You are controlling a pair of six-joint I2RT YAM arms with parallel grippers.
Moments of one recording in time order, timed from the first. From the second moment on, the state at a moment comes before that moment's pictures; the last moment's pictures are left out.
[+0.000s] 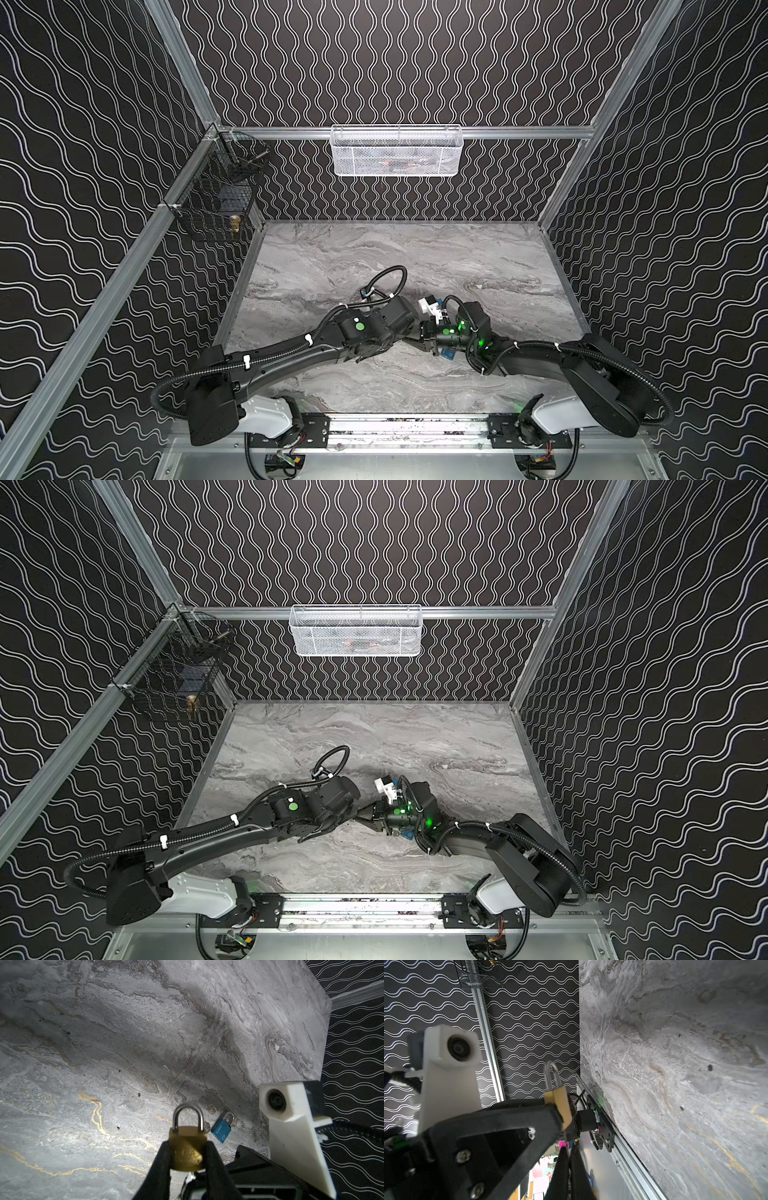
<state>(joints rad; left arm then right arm) -1.06 1.35 1.06 -0.70 -0.34 -1.39 0.73 1.44 0.44 0.79 -0.75 1.42</state>
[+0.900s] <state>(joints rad) -1.07 1.28 1.05 -0.69 -0.35 -1.41 0.69 1.39 0.50 0.67 -0.85 1.29</state>
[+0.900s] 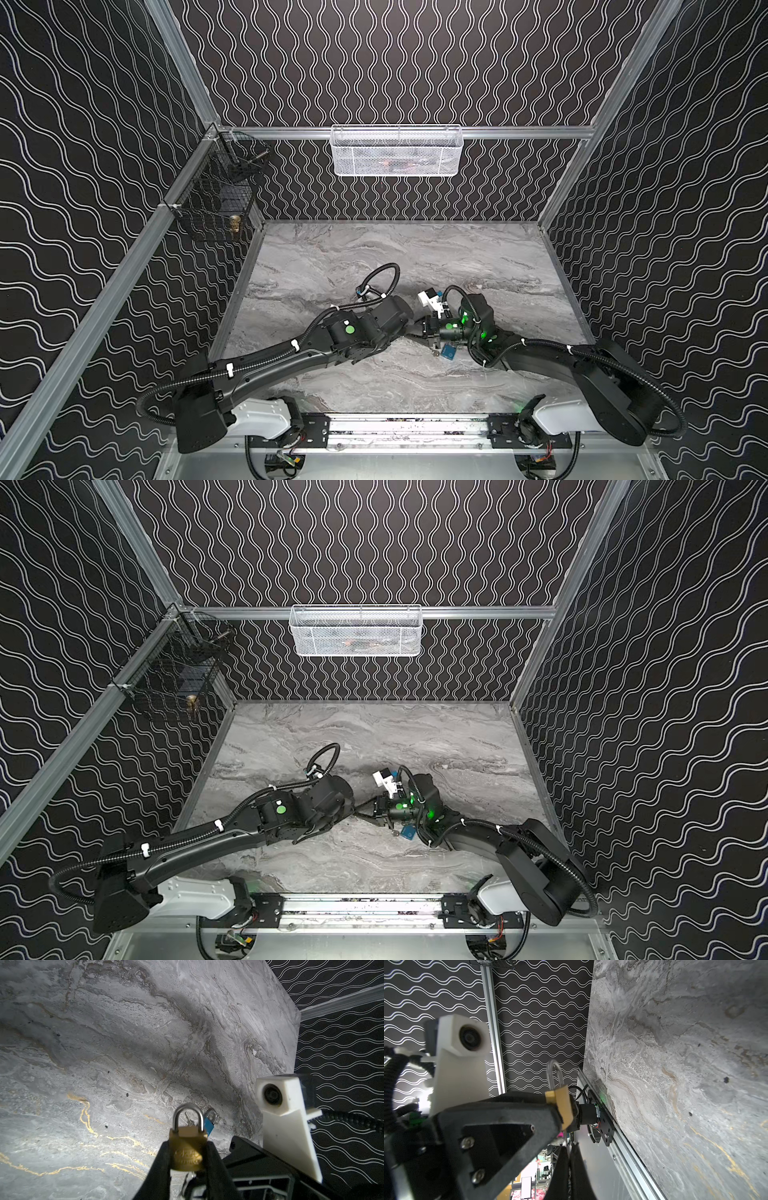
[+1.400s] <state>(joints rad) -1.07 1.27 1.03 -0.66 -0.35 -1.53 0.71 1.33 0.51 0.54 -0.81 1.25</state>
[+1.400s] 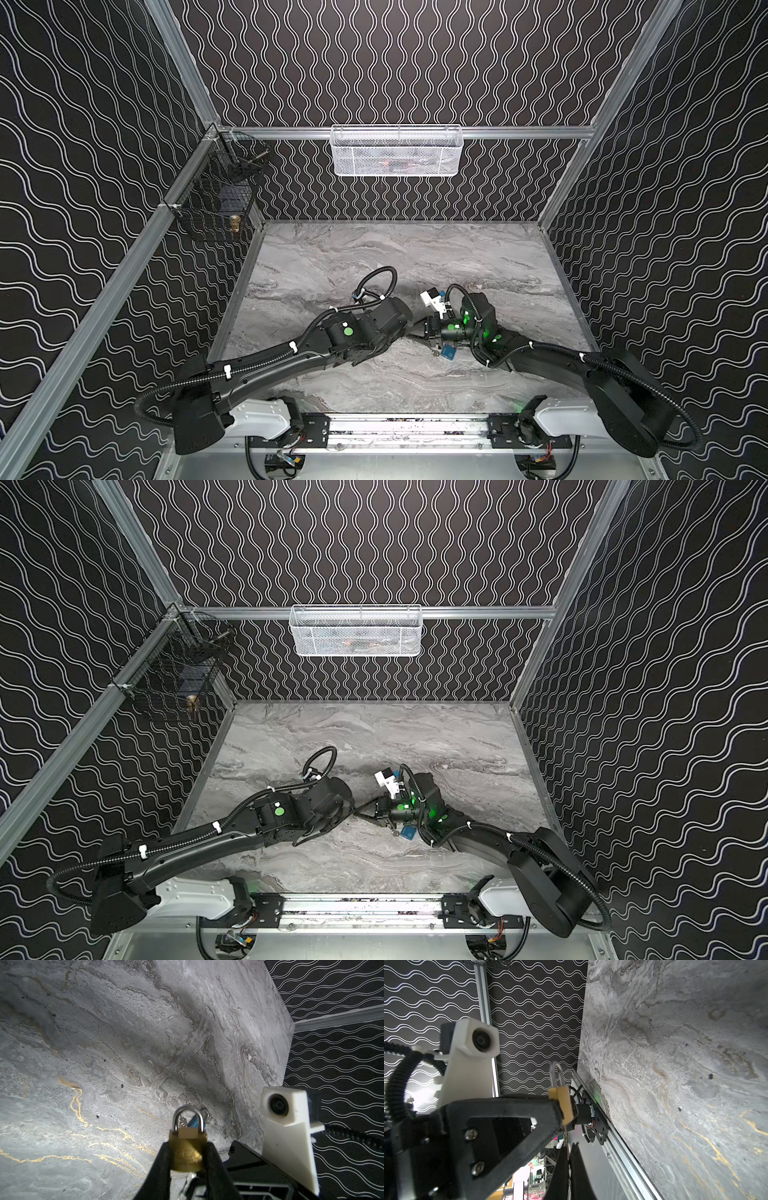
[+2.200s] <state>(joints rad) -1.08 1.27 1.04 -0.69 -0.41 -1.51 0.70 1.37 0.56 0.57 -0.83 1.32</state>
